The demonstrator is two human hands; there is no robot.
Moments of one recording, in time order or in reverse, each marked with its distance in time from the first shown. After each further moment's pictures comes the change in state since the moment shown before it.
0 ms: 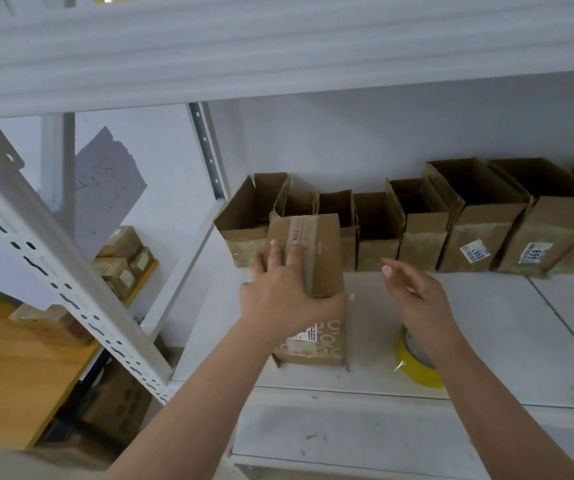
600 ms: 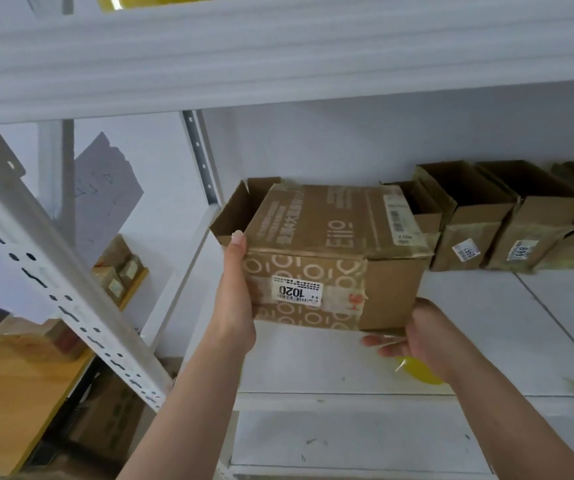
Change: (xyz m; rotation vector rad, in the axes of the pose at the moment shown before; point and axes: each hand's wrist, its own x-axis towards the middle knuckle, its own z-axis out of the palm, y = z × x) left_hand -0.012 -0.034 -0.017 -1.594 0.105 -0.138; right_hand -0.015 -0.013 0.003 0.355 -0.179 0.627
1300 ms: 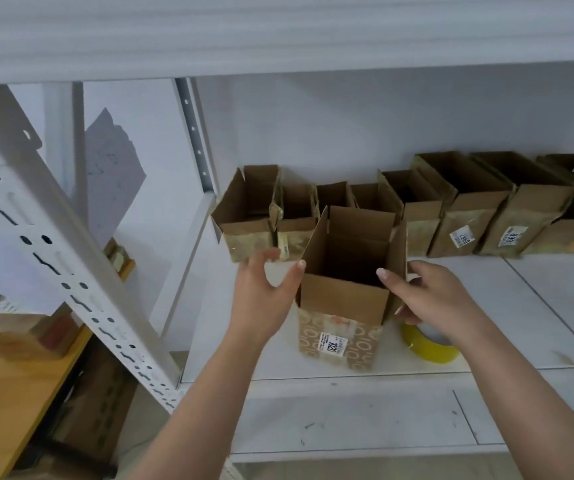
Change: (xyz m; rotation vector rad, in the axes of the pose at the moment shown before) left_hand 0.015 -0.033 -0.034 0.735 0.021 0.285; right_hand -0.026 -0.018 0.025 -0.628 0.297 -0.311
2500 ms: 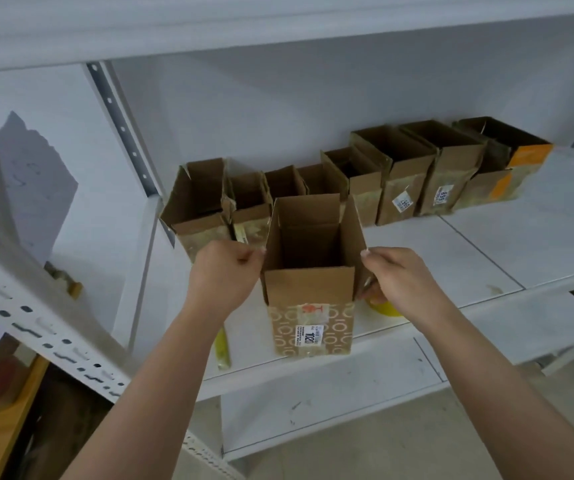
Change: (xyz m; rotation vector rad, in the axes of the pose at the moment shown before) left_hand 0.011 0.025 -0.022 0.392 -0.171 0.209; right_hand -0.051 -0.004 0.007 0.053 0.156 -0.008
